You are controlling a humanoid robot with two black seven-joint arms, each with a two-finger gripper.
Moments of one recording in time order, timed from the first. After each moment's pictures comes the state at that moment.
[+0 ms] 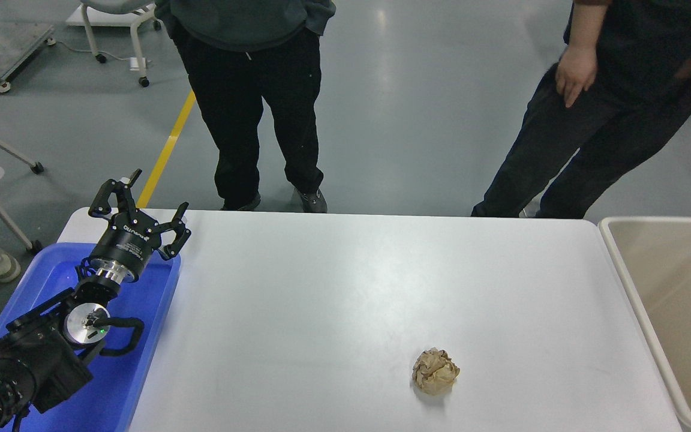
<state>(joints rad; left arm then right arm) -0.66 0.33 -0.57 -0.36 -0.18 -0.69 -0.51 0.89 -0.63 0.61 0.46 -0.44 -0.10 0.12</state>
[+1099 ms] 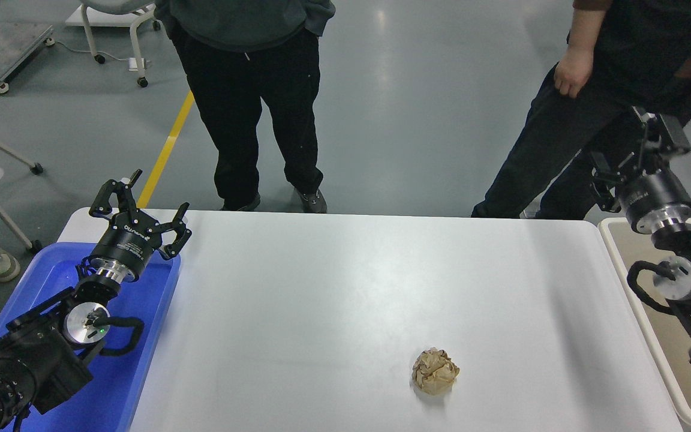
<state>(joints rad) -0.66 0.33 -0.57 -0.36 -0.18 -0.69 -0.51 0.57 -0.45 1.04 0.84 -0.34 0.05 0.39</state>
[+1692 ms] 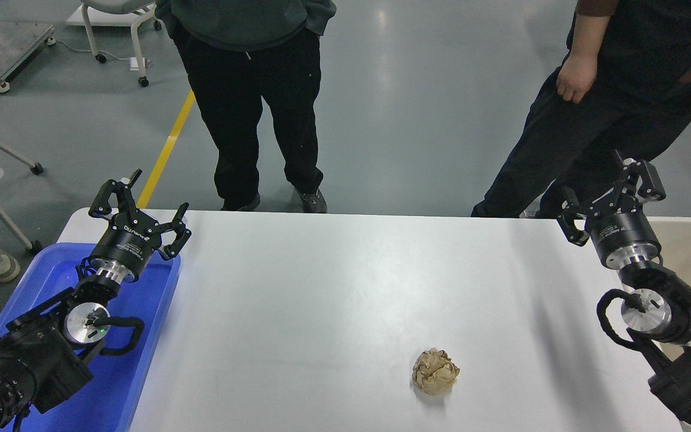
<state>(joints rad) -0.66 0.33 -0.57 -0.36 -0.18 -0.69 -0.51 0.47 -0.34 1.08 0.84 -0.26 0.07 0.40</state>
